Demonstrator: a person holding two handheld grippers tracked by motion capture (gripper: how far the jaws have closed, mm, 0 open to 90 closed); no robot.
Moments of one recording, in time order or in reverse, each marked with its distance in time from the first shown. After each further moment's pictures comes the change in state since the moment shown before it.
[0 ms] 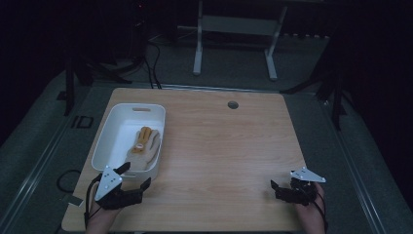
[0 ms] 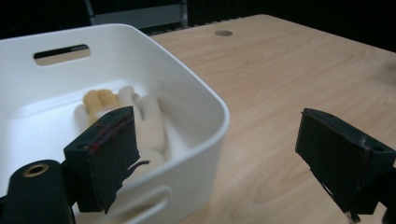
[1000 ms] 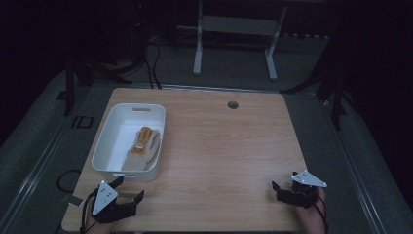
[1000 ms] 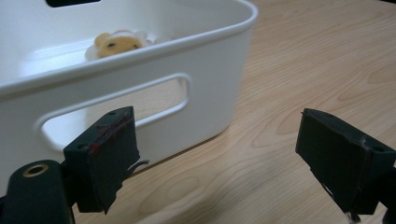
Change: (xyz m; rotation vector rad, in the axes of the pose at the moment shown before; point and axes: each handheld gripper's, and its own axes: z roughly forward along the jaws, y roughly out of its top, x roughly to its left) left arm 0.008 -0.051 -0.008 0.056 0.069 -0.025; right arm -0.003 -0.013 0.002 -0.046 -0.024 -0.025
